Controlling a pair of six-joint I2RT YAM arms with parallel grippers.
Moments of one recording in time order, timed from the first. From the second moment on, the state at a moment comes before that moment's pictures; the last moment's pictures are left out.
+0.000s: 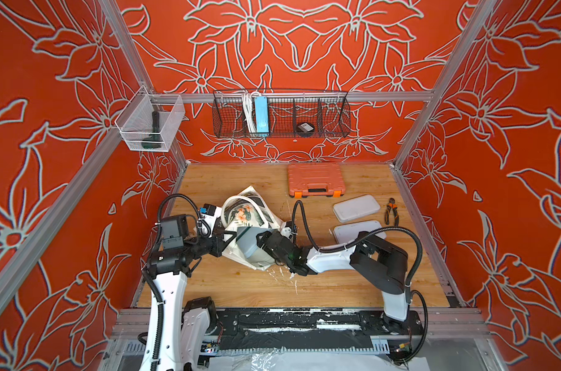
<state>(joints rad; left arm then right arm) 0.27 0.76 0.80 -0.88 0.87 0.16 1.10 1.97 1.03 0.34 0.31 1.47</state>
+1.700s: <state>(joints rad) 0.28 0.75 0.80 -0.88 0.87 0.15 1.07 2.01 1.05 0.53 0.15 1.33</state>
